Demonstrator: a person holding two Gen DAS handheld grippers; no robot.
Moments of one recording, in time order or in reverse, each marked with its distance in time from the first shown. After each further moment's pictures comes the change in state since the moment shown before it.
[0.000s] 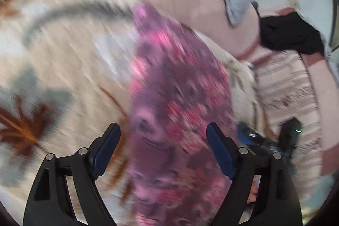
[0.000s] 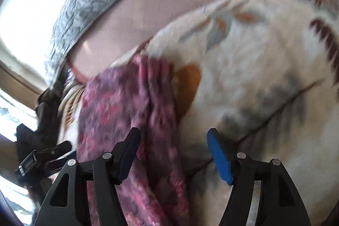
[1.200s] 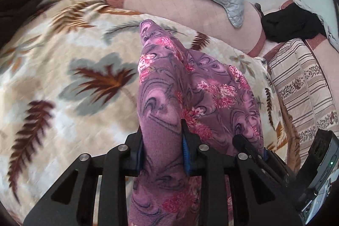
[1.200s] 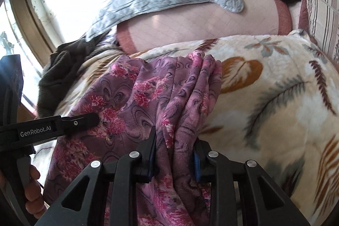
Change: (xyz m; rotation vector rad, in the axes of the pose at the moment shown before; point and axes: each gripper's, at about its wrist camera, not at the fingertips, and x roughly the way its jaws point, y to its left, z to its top) left arm -0.129 -0.013 -0.095 0.073 -0.169 0.289; right arm -0.054 0.202 -0.148 -0.329 -0.135 -0.153
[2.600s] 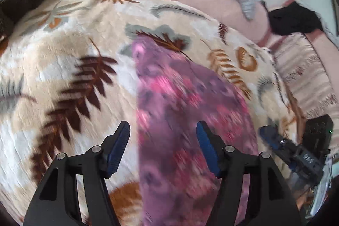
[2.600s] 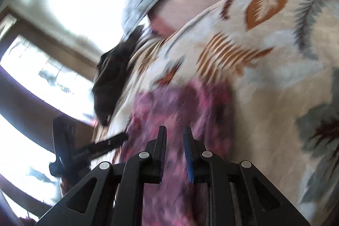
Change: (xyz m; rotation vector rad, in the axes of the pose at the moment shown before) left arm -0.007 0.109 -0.068 0.013 0.021 -0.033; right arm 0.016 -0.003 -0.089 0.252 0.082 0.449
